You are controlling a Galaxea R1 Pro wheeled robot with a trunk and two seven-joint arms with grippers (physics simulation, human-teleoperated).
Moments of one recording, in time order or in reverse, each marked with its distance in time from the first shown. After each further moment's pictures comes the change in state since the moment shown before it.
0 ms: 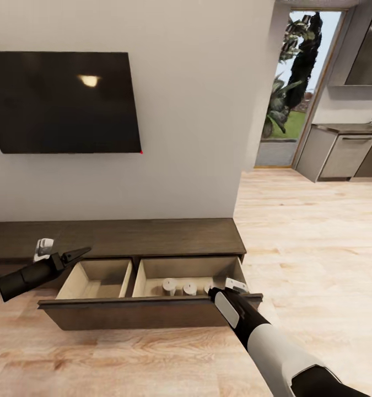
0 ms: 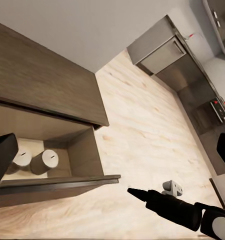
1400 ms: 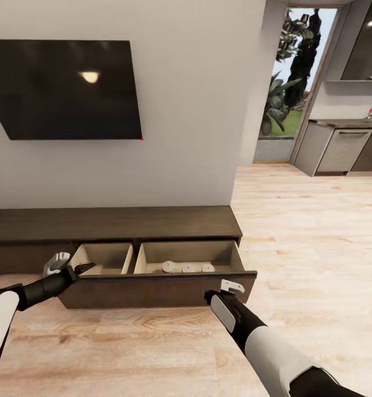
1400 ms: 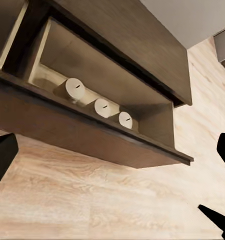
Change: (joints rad) left arm 0.001 -0.053 -0.047 0.125 0.037 -0.081 0.407; right arm 0.009 0.011 0.064 -0.001 -0.003 0.009 -0.002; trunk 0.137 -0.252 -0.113
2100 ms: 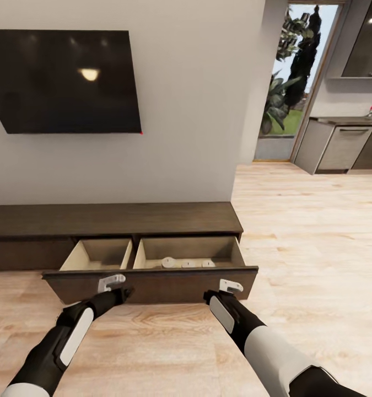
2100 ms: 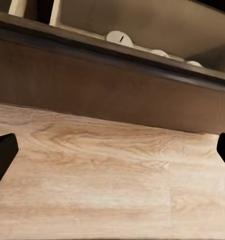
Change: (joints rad) left arm -0.001 -0.158 -0.402 0.222 -0.242 -0.421 0.250; right arm -0.003 0.000 0.038 0.002 0.006 0.001 0.001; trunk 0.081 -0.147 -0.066
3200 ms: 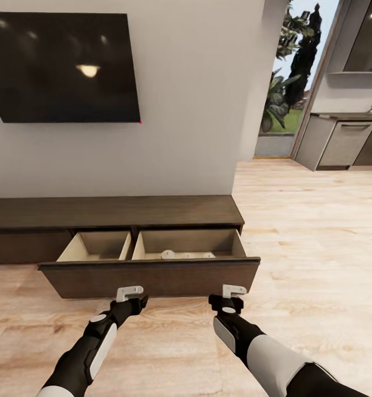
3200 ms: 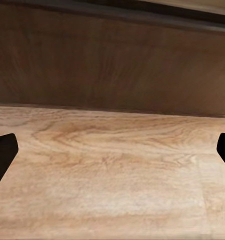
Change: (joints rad) left arm 0.000 -0.134 -0.018 0.173 -0.247 -0.242 0.008; right arm 0.000 -0.010 0.160 0.197 0.084 -0.352 0.069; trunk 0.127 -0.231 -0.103
